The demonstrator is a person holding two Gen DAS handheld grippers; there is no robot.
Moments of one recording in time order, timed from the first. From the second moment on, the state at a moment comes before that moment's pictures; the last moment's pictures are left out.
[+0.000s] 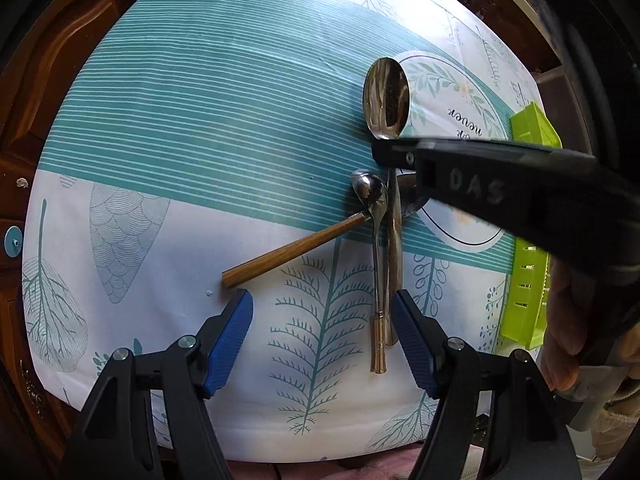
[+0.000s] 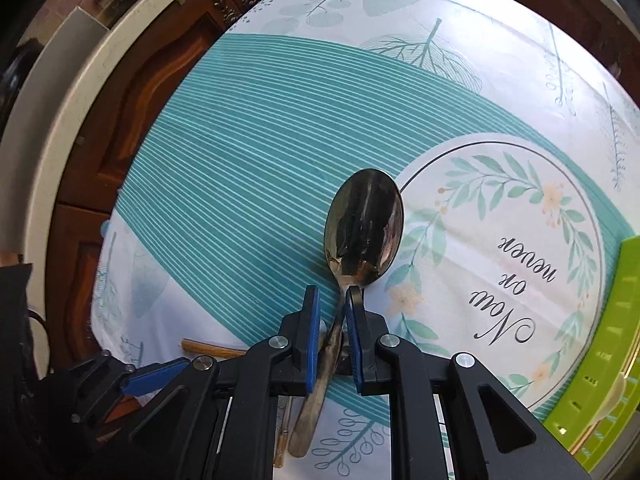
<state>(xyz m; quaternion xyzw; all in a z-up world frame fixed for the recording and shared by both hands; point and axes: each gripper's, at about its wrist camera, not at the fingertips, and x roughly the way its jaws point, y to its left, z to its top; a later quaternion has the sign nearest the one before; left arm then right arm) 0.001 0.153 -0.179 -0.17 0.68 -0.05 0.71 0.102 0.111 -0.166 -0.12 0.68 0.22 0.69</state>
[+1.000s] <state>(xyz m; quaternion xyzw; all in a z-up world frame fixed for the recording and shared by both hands) -0.007 0.145 -0.175 -0.19 0.67 -0.07 0.71 0.069 0.012 -0.144 0.00 0.68 0.22 0.70</state>
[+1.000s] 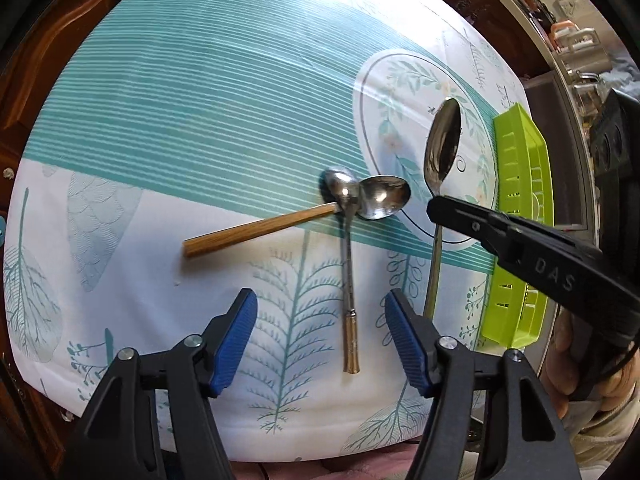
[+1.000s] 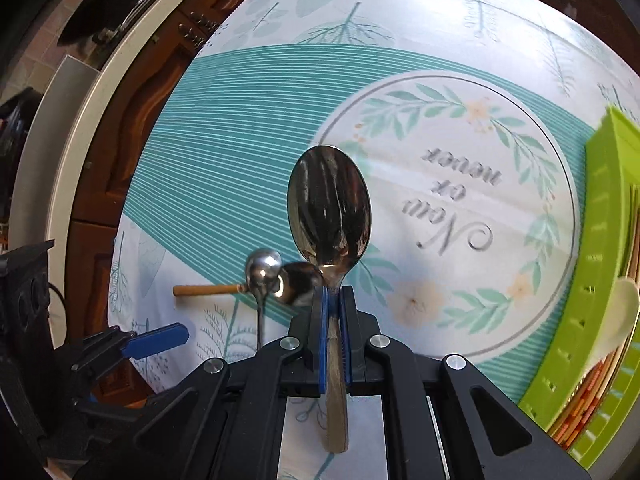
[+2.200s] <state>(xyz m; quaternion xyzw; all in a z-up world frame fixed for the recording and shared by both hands) 0.034 0.083 -0.180 -0.09 0.73 -0.02 0.68 0.034 -0.081 -0.122 0.10 0.64 0.22 0.72</state>
